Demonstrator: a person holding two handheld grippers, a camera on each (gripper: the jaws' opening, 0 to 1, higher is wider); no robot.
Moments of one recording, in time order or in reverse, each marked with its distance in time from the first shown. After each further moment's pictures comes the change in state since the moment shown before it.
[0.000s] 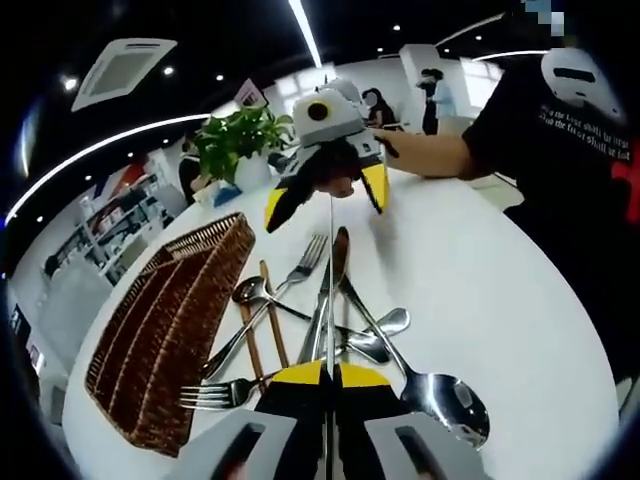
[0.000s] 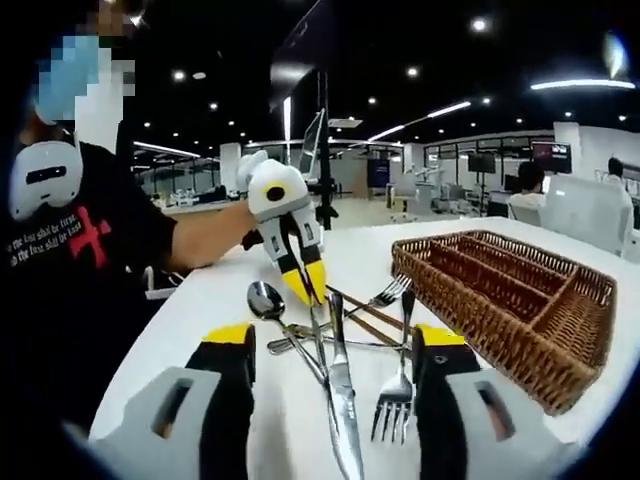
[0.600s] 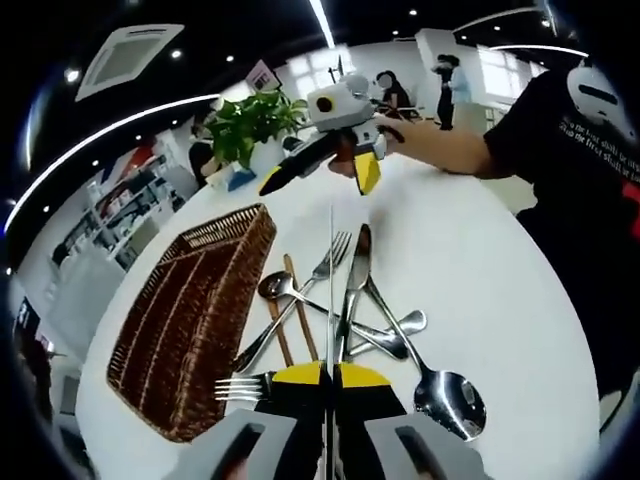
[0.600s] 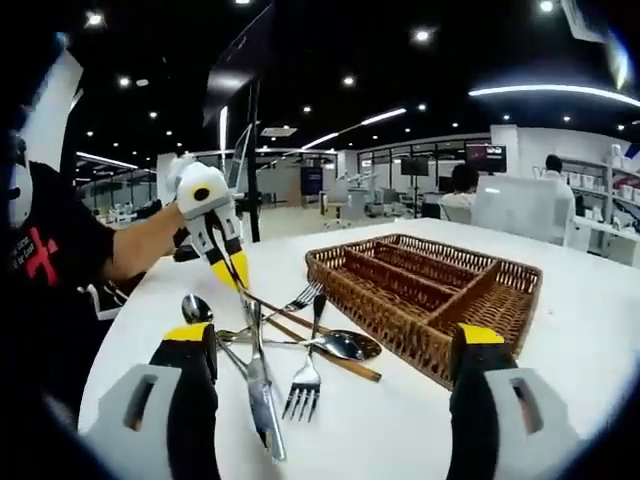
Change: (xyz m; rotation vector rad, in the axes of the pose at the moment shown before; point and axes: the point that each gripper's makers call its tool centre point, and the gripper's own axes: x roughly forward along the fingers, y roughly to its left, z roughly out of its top) left arm -0.022 0.020 0.011 -0.009 0.101 0.041; right arm -0.045 -0.073 0.005 0.053 -0.022 -0.310
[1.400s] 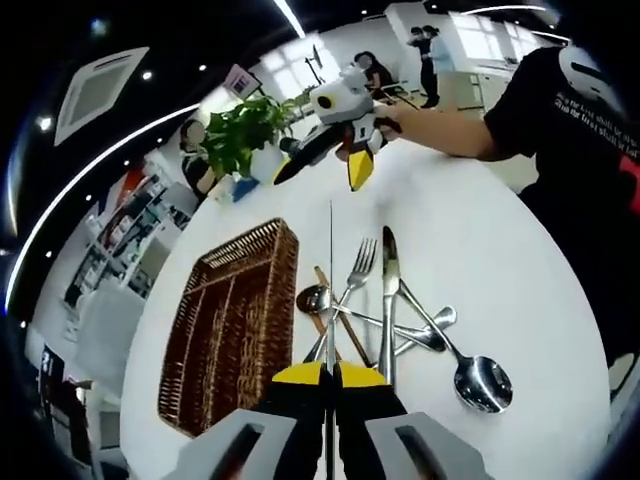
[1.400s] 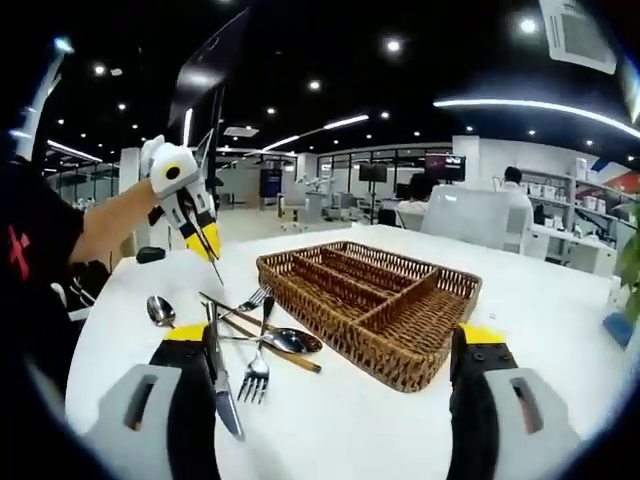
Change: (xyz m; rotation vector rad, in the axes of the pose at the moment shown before) left arm -0.020 0.037 0.025 0.143 0.058 0.046; right arm -0.036 -0.035 0.013 -0.041 -0.021 -0.161
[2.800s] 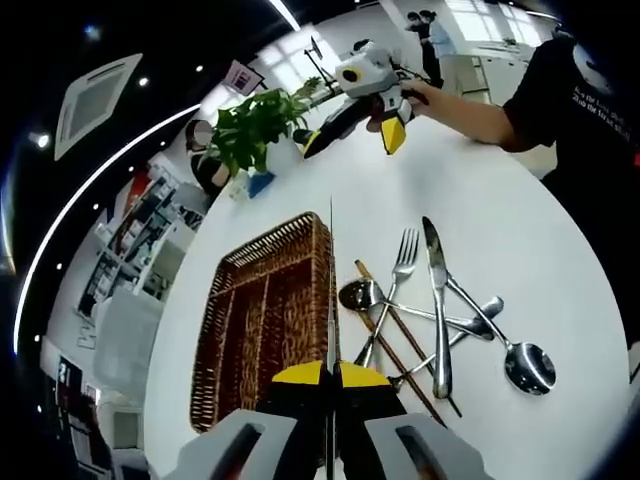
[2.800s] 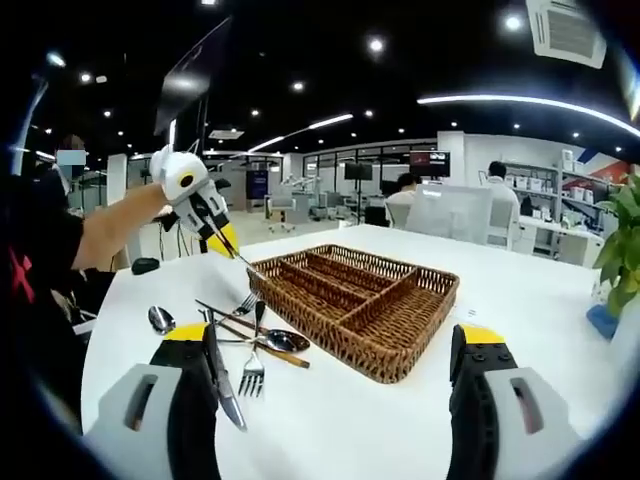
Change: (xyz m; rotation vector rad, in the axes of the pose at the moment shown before) left arm 0.010 0.051 -0.001 0.048 0.047 0.059; right arm -0.024 -0.010 0.010 0.047 0.017 -0.040
